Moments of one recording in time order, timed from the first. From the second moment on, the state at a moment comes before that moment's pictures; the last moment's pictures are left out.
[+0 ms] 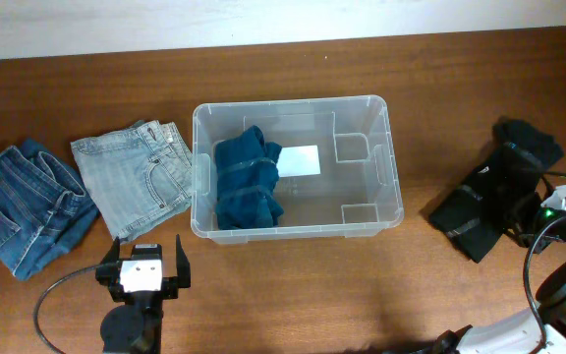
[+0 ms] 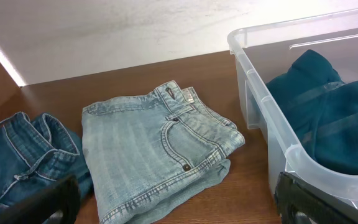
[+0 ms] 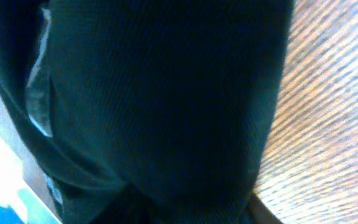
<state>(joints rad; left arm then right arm) -0.12 0.01 0.10 -0.29 -0.18 0.14 -0.85 1.83 1.05 -0.73 -0.51 0.14</state>
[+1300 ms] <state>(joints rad) -0.12 0.01 0.10 -0.29 -0.18 0.14 -0.35 1.04 1.03 -0.82 -0.57 0.16</state>
